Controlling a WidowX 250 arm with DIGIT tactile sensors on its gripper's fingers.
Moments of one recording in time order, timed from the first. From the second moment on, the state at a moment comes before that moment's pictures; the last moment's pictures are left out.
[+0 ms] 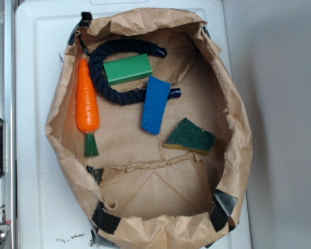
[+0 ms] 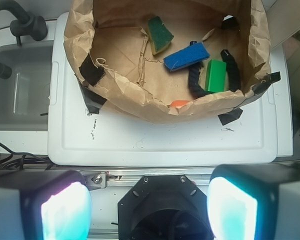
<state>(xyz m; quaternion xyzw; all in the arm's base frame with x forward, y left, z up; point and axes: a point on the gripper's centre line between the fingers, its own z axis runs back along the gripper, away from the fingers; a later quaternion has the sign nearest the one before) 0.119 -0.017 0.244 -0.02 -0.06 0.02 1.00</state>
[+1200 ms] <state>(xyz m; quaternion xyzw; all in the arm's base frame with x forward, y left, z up) 0.253 -0.011 0.181 0.01 -0.05 -0.03 1.00</state>
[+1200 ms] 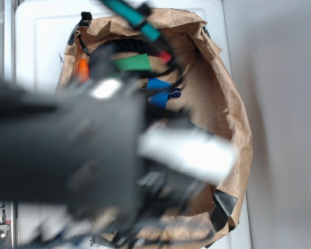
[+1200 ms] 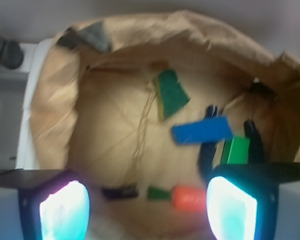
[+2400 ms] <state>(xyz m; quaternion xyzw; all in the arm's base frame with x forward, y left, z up) 0.259 0.015 0.164 -0.04 -0.04 -0.06 1.00</state>
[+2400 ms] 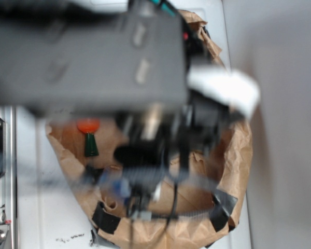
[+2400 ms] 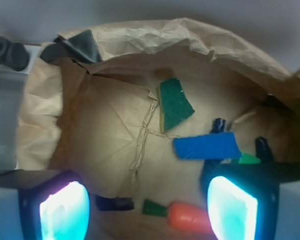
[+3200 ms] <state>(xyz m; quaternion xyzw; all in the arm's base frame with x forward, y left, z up) 0.266 0.042 0.087 0.03 -0.04 -0.03 1.00</state>
